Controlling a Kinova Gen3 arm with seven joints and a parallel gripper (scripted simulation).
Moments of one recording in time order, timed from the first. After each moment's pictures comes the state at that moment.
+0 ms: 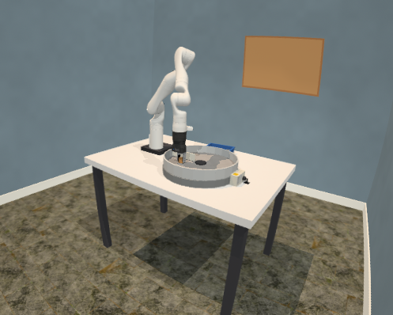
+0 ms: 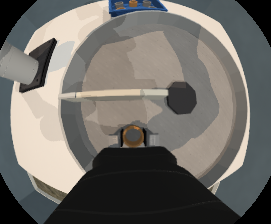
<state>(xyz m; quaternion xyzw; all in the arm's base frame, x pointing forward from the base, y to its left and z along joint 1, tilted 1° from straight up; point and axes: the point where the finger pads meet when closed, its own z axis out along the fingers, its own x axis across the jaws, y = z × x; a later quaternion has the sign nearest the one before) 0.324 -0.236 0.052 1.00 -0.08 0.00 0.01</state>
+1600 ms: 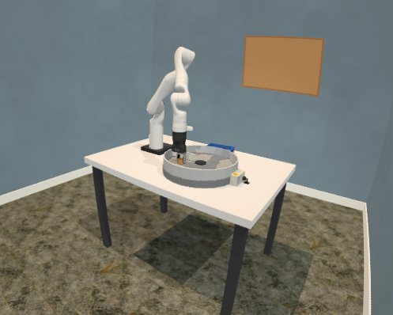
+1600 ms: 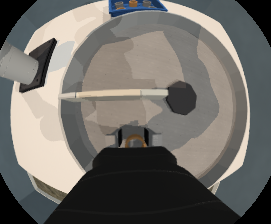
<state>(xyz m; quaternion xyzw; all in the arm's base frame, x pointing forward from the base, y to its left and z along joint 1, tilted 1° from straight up) 0.324 -0.236 0.052 1.00 -0.08 0.00 0.01</state>
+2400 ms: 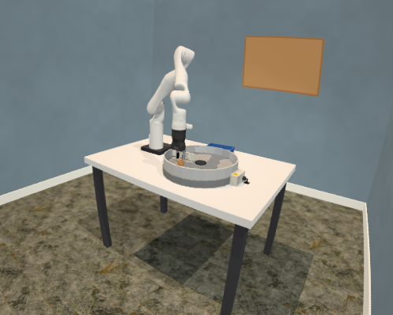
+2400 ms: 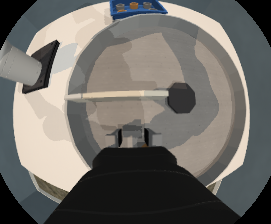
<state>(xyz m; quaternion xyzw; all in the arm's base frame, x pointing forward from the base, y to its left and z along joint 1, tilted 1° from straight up) 0.319 -0.236 0.063 1.00 -0.08 -0.01 0.01</state>
